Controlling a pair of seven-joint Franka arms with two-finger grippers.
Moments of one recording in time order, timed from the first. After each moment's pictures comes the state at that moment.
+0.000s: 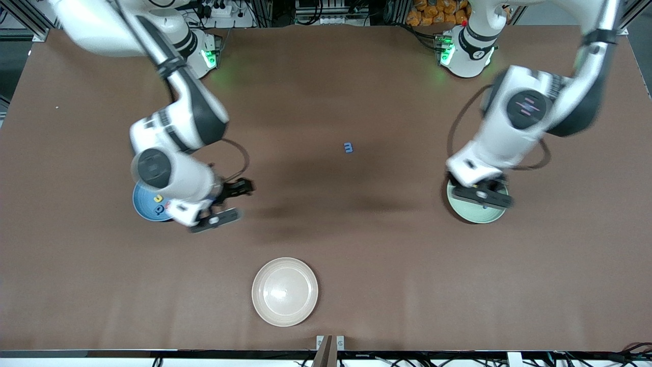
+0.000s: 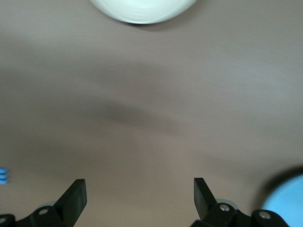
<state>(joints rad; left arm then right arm) -0.01 0.22 -0.24 -1.91 0.18 2.12 0.00 0.15 0.50 0.36 -1.57 -0.04 1.98 0.14</state>
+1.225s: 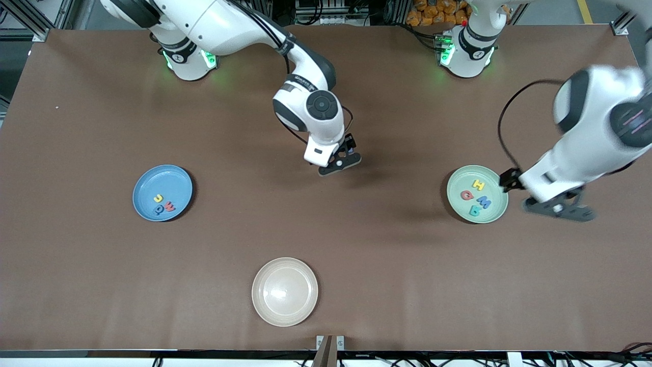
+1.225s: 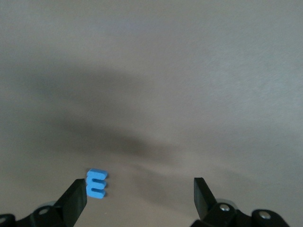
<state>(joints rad) 0.05 0.18 -0.20 -1.66 0.12 1.86 0.04 0.58 0.70 0.37 -1.59 -0.18 2.24 0.61</state>
